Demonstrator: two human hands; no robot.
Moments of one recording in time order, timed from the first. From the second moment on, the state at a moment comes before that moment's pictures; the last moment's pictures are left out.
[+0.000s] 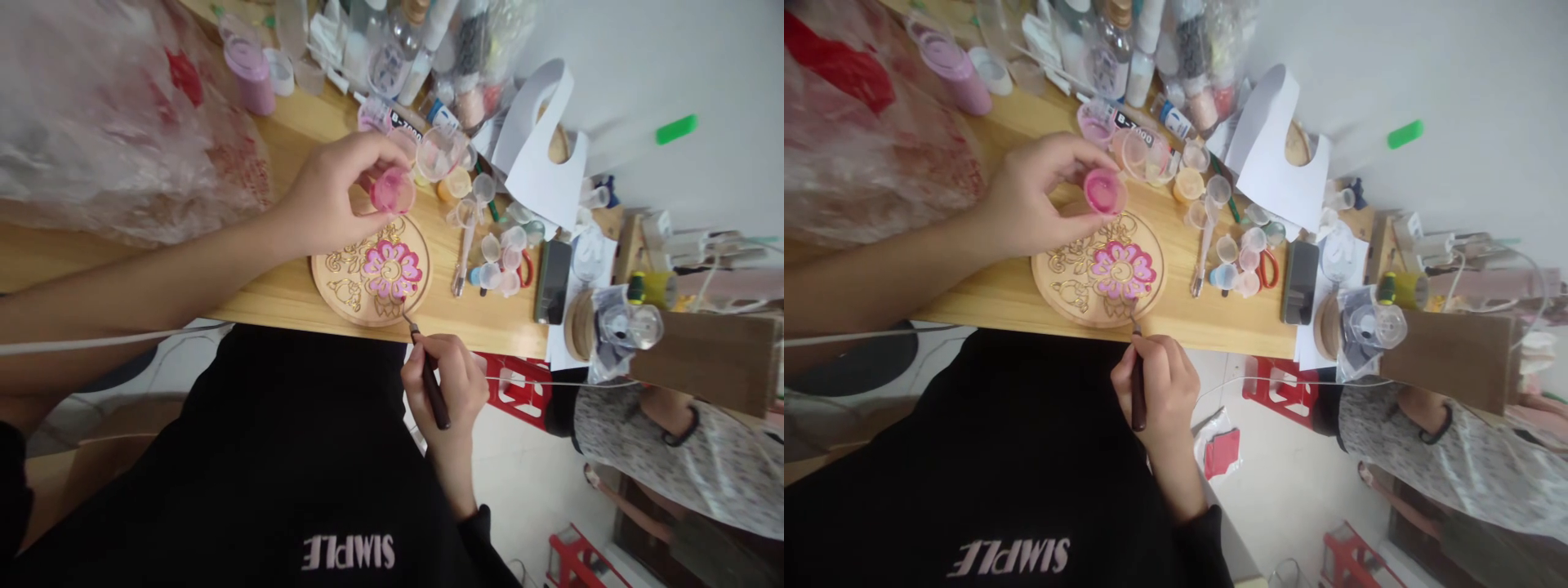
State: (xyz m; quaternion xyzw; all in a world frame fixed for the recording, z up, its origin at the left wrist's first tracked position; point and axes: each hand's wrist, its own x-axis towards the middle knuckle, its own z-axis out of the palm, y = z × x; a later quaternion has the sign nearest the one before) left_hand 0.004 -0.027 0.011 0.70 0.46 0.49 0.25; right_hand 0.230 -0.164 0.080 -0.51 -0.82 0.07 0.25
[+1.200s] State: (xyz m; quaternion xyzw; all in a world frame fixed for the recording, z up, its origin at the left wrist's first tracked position) left_hand 0.009 -0.019 0.001 0.71 0.40 0.52 0.24; right_hand 0.216 -0.164 0.077 -0.53 -0.80 0.00 0.28
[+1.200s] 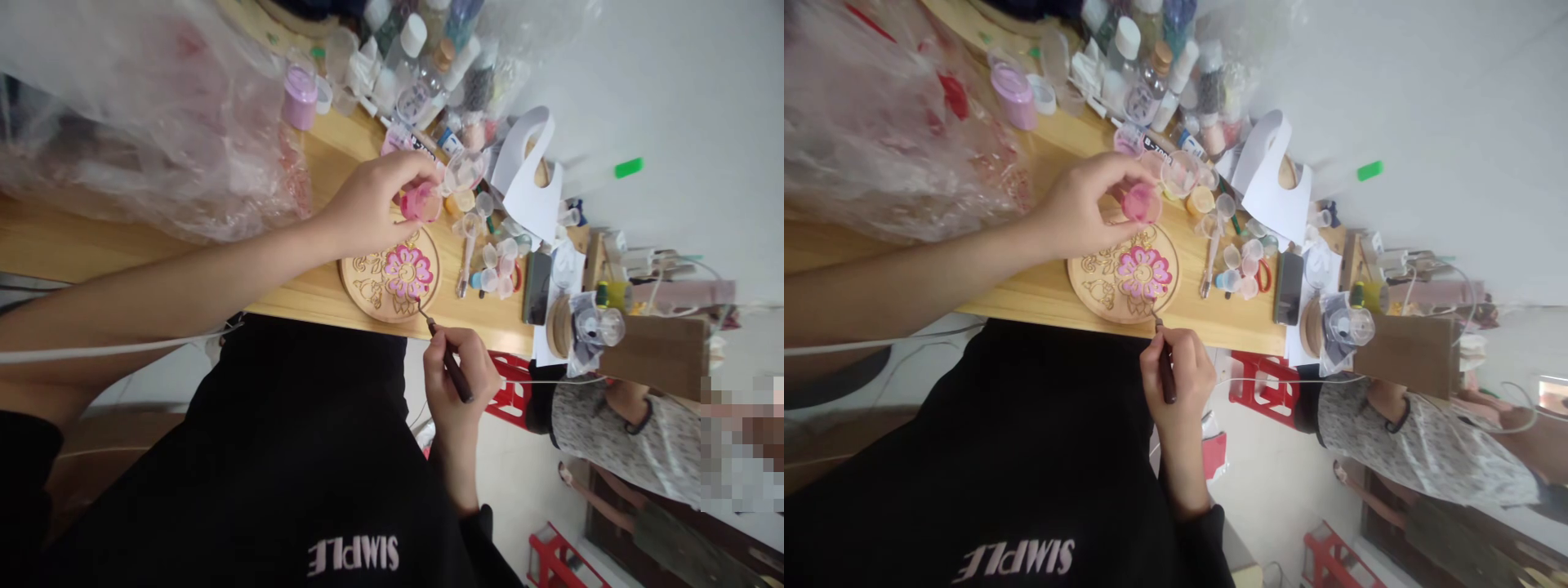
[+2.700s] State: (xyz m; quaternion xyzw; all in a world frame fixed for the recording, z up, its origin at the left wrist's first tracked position) left_hand 0.008 -0.023 0.008 0.68 0.45 0.50 0.29; right_hand 0.241 -0.168 0.063 -0.65 -0.65 0.10 0.37
